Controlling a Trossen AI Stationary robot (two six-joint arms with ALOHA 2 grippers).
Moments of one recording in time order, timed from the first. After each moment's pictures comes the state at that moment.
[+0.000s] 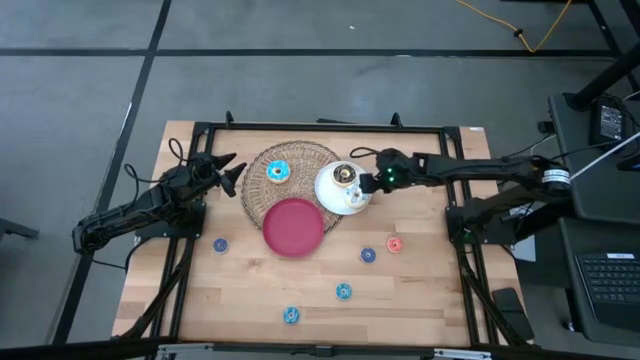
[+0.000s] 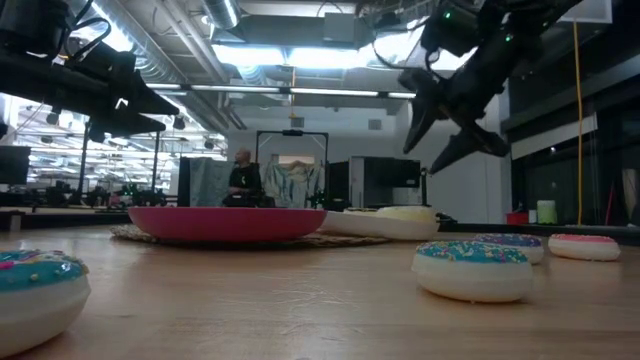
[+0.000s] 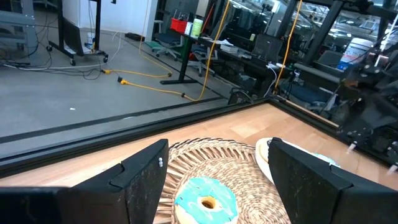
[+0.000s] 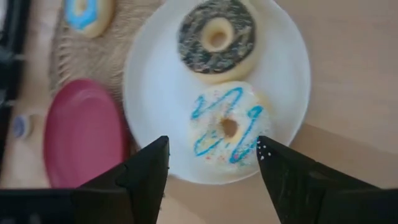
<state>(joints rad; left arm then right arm) 0.43 0.02 0.07 -0.13 -0.32 -0.33 -0.24 1.32 0.81 -0.39 0.02 1.03</state>
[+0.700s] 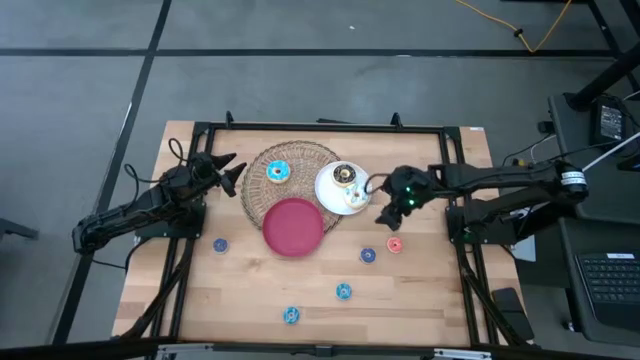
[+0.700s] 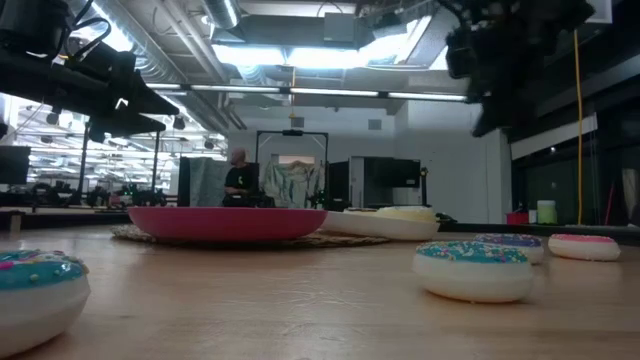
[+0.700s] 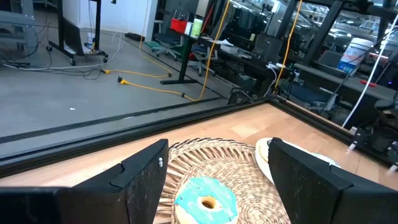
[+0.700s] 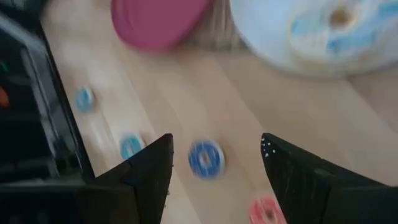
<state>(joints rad) 0.43 0.02 0.07 -0.13 -0.32 -0.33 -0.05 1.14 0.81 -0.60 -0.22 0.70</state>
